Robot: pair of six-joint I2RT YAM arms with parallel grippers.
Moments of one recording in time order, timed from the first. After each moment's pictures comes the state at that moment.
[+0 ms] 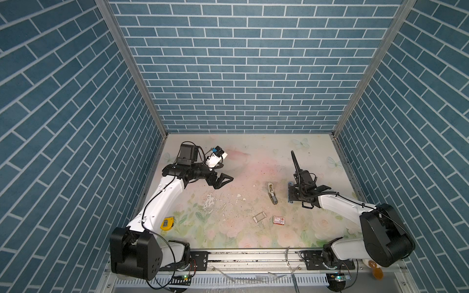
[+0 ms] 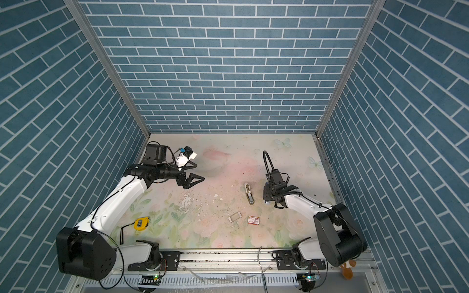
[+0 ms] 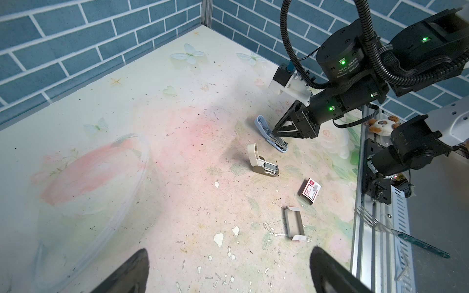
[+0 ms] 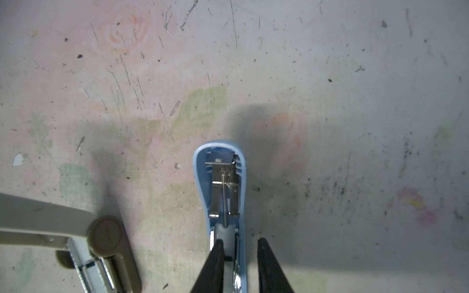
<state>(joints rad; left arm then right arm) -0.19 1.28 1.07 -0.63 0.81 0.45 0.46 1.38 0.64 -0.30 0.08 0.42</state>
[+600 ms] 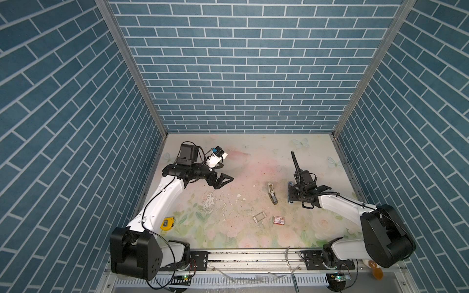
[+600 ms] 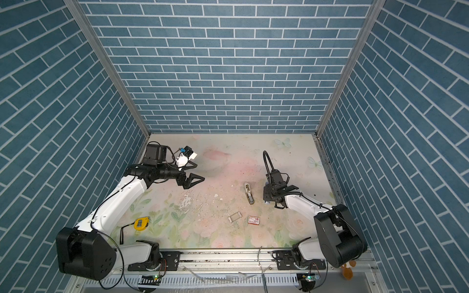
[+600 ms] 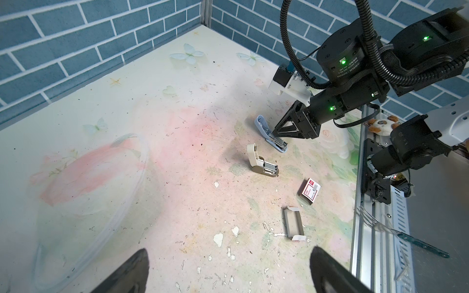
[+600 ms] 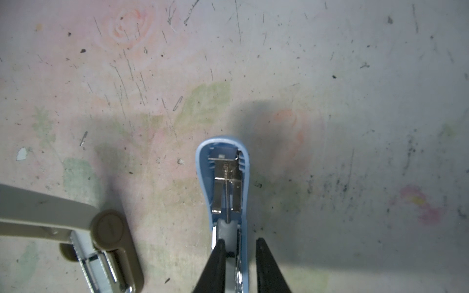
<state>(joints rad) -0.19 1.28 1.07 -0.63 0.81 0.45 0.46 1.37 0.64 -0.31 0.07 0.41</state>
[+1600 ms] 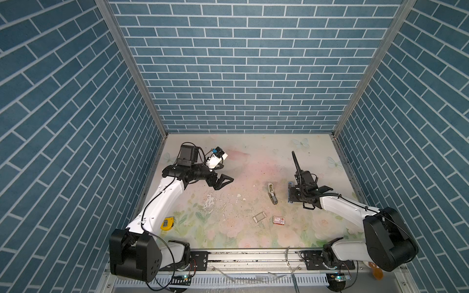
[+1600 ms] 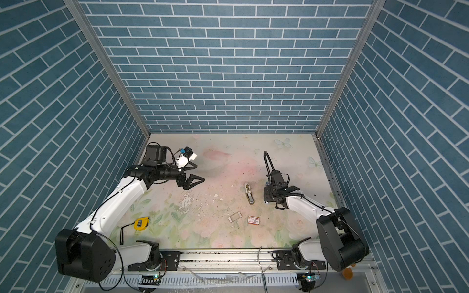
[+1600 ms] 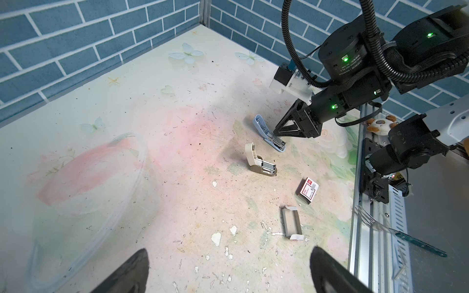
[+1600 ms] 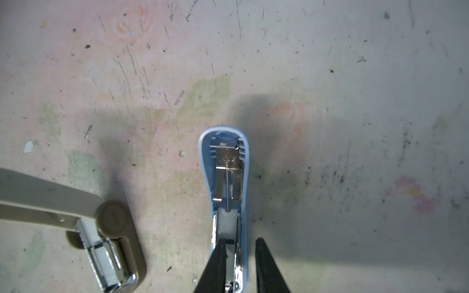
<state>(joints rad) -0.20 1.27 1.06 -0.63 0.81 0.44 0.46 1.33 0.63 -0.33 0.06 0.41</state>
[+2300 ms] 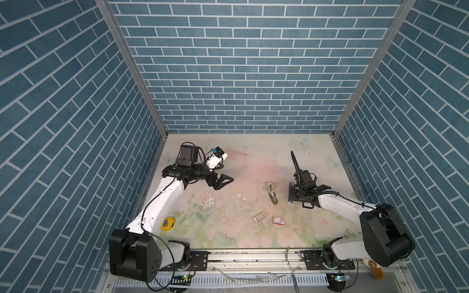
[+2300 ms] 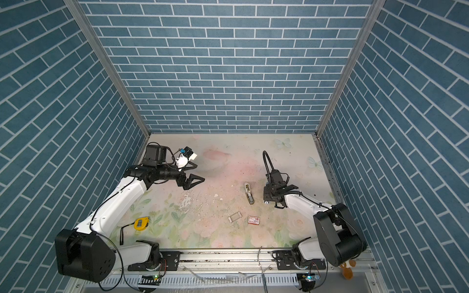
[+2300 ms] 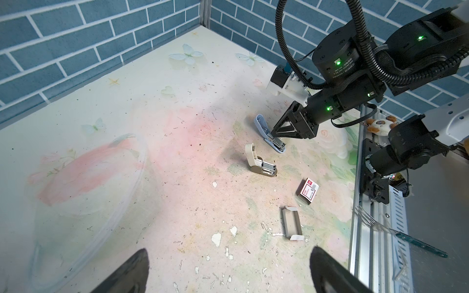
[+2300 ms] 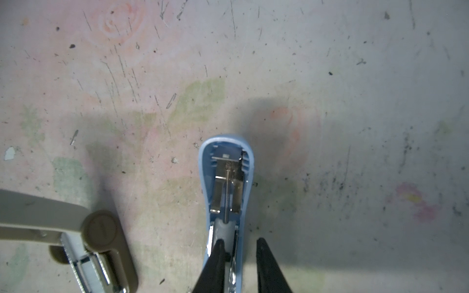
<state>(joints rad) -0.20 1.27 1.06 -0.62 0.81 0.44 0.46 1.38 0.64 -0.32 0.07 0.41</state>
